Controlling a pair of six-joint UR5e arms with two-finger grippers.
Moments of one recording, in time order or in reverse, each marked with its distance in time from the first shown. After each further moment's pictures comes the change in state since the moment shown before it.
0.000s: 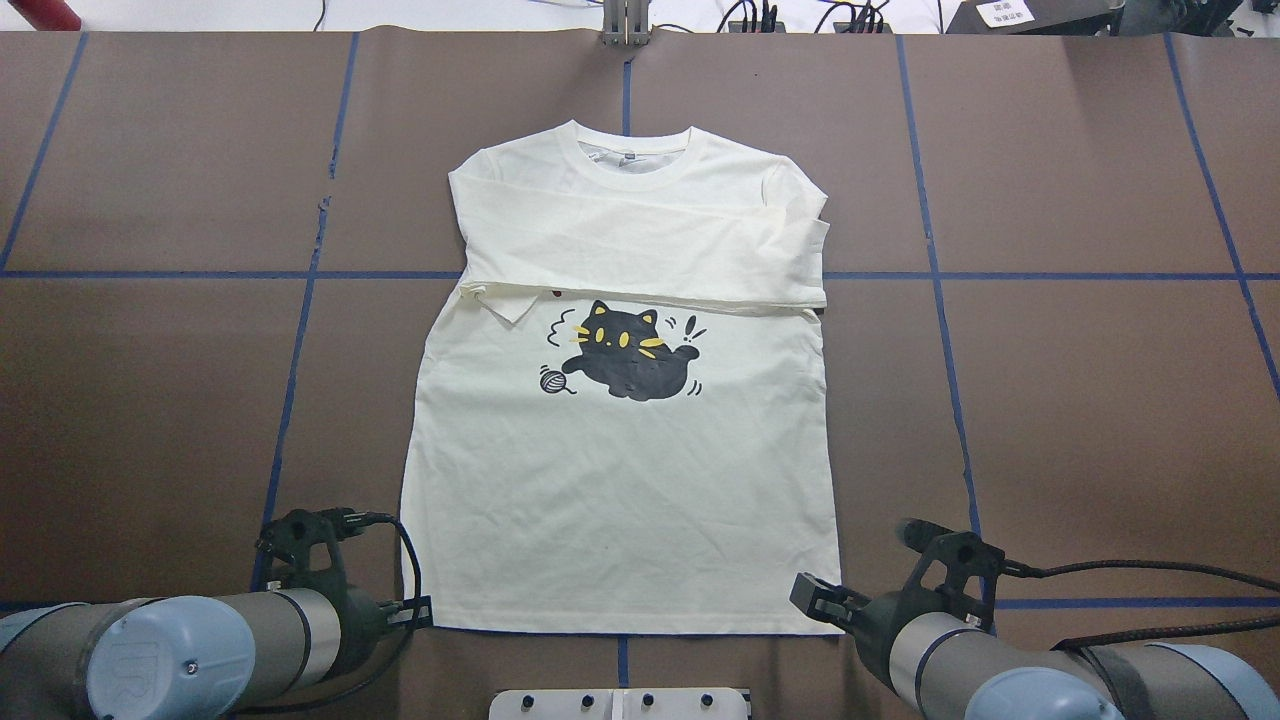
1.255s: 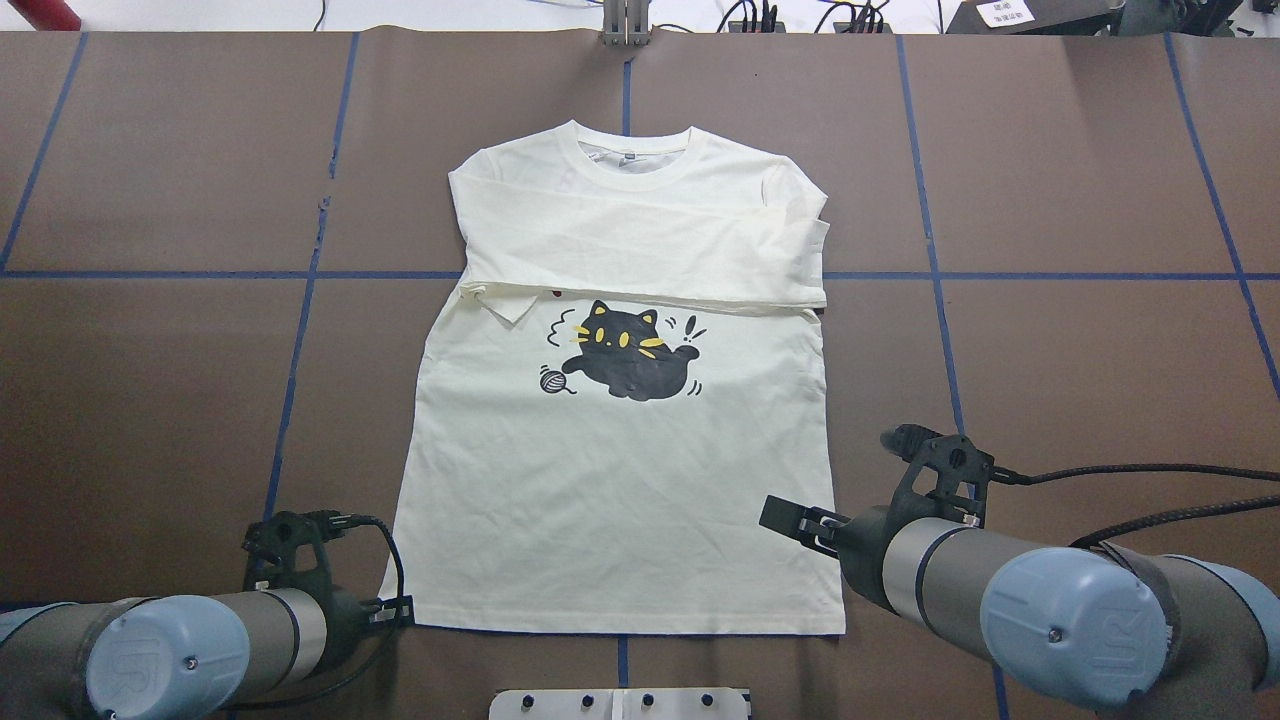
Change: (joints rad) left arm 0.000 0.030 0.028 -0.001 -0.001 0.003; right arm 0.178 0.084 0.049 0.012 0.154 -0.132
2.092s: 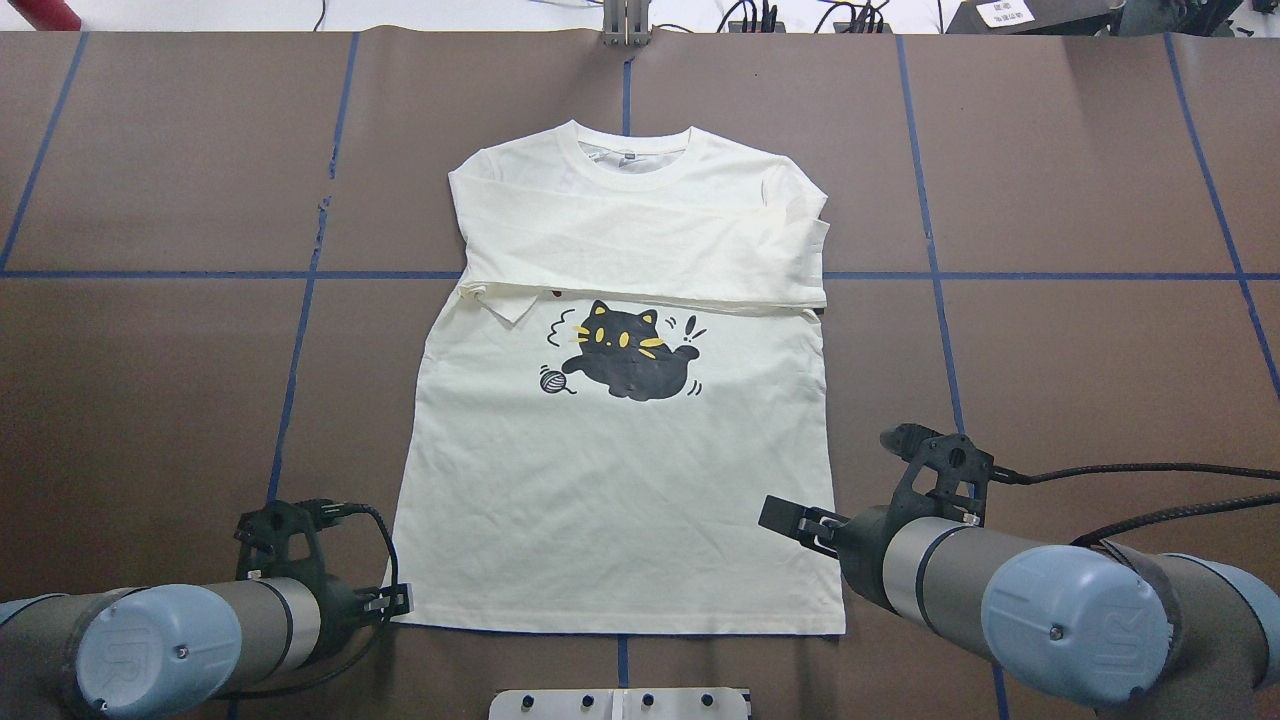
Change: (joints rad) left arm -0.019 0.007 -0.008 0.000 0.000 0.000; right arm 0.003 0.001 0.001 0.000 0.009 0.000
